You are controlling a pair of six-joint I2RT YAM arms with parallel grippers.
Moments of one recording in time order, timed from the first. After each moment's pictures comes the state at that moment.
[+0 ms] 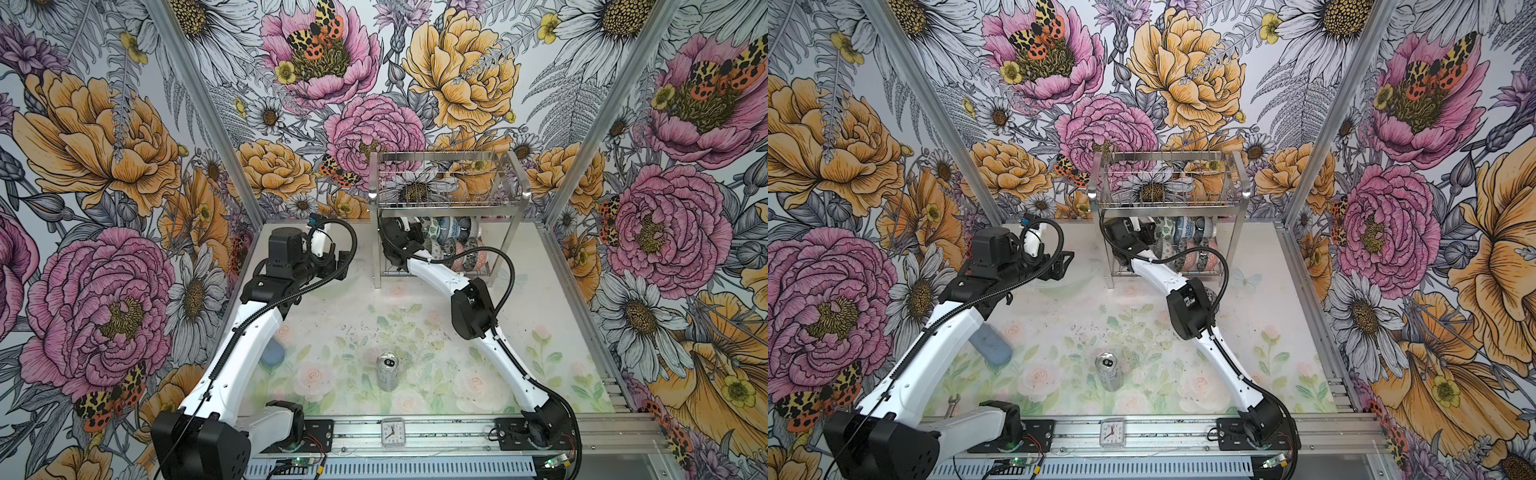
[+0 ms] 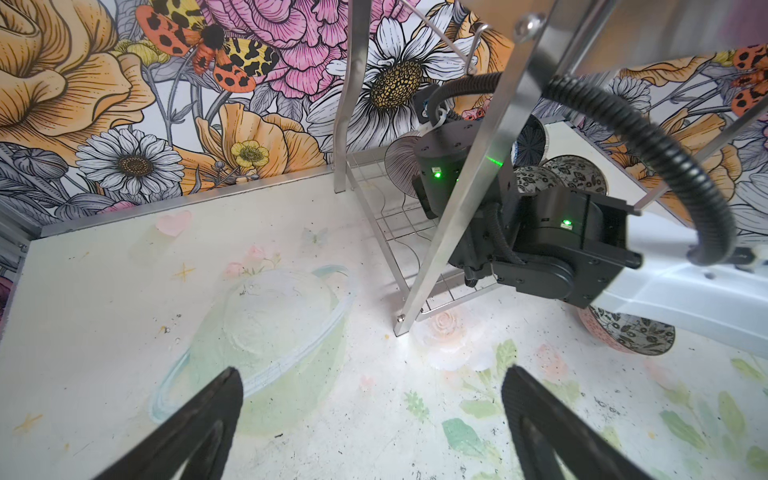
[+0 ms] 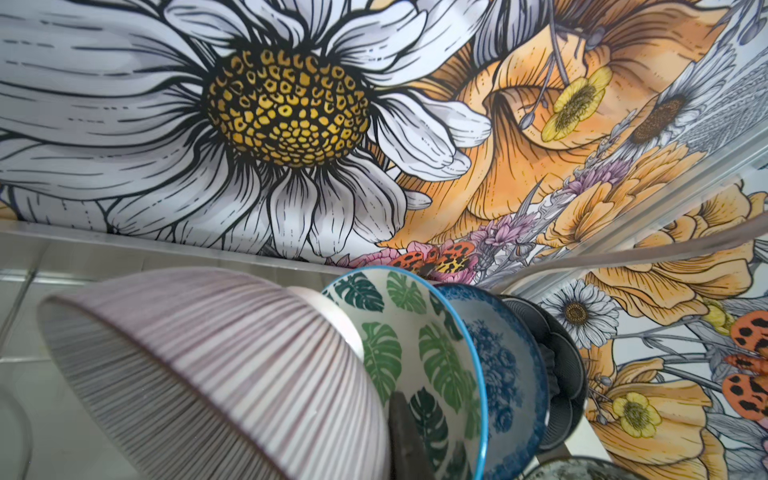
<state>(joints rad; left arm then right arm) -0.17 1.17 1.12 -0.44 0.23 0.03 0.61 2.79 2.59 -0.34 1.09 -0.10</state>
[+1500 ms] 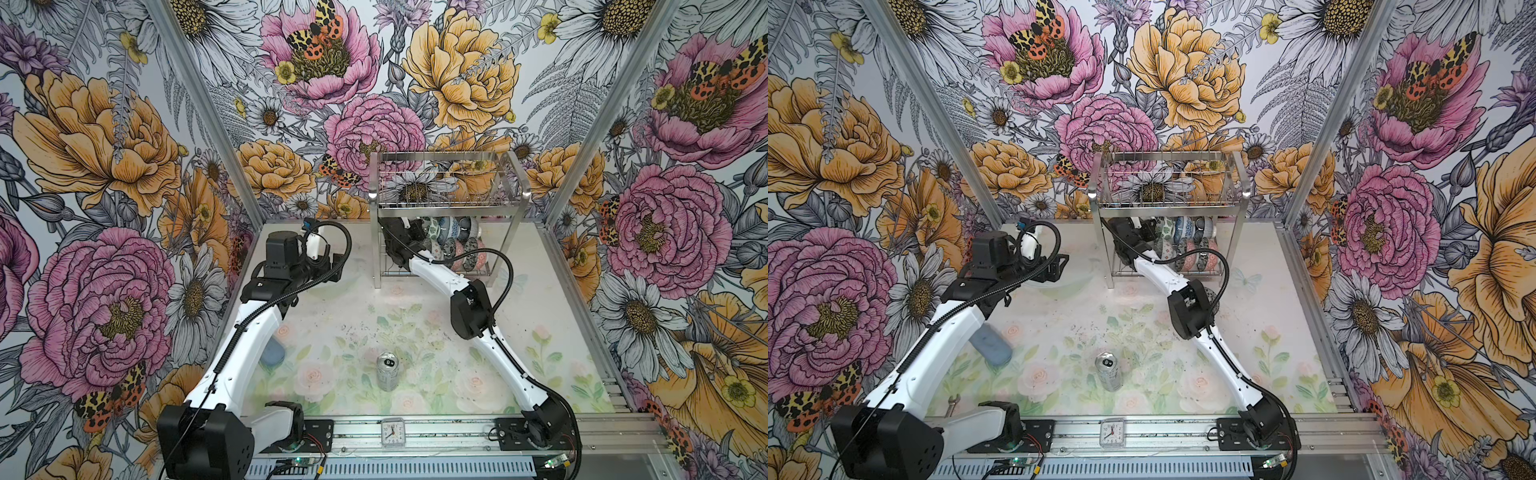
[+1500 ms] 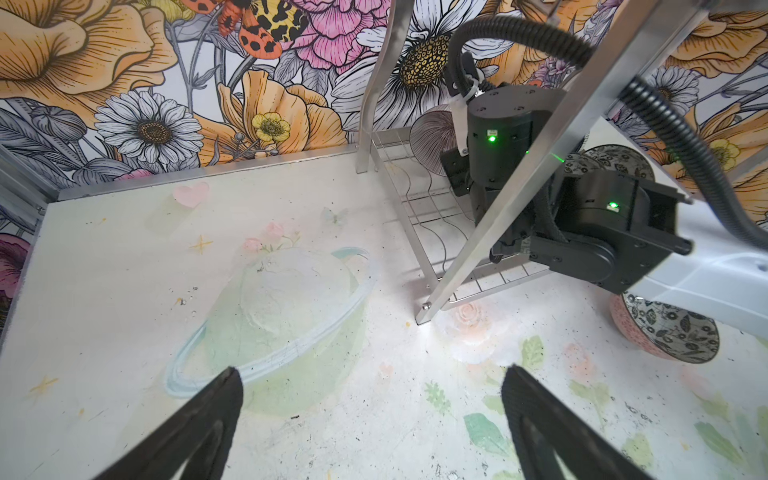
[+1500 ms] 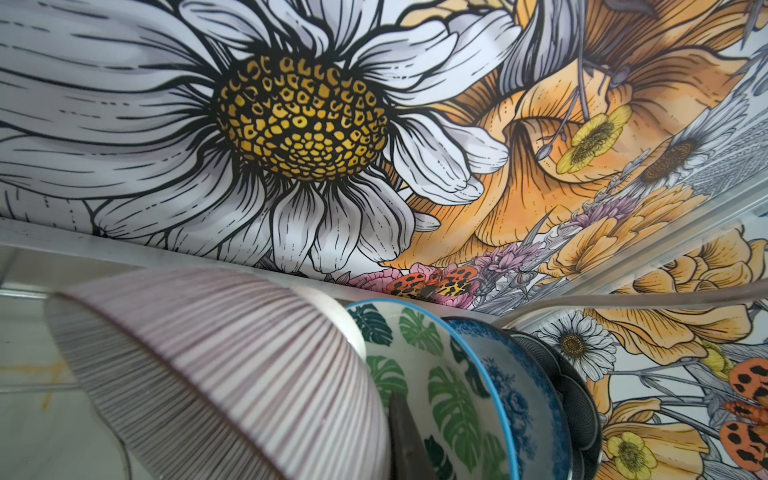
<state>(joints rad) -0.11 1.19 1.07 -0.42 0.23 0.03 0.61 2.84 2.65 -0.27 1.04 -0.27</state>
